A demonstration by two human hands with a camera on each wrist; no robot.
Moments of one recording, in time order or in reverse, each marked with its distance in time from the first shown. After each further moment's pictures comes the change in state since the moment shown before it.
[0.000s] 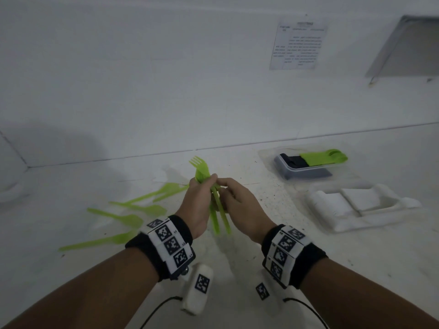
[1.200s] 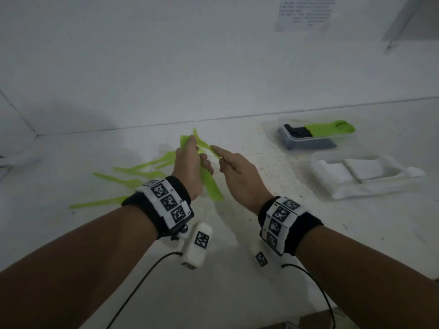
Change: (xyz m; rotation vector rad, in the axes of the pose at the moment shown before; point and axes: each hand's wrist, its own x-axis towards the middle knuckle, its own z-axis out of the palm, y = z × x) left_hand -0.006 0.008 -0.004 -0.161 0.192 -0.079; right_hand -0.017 0.010 -0.002 -0.143 0.032 -0.120
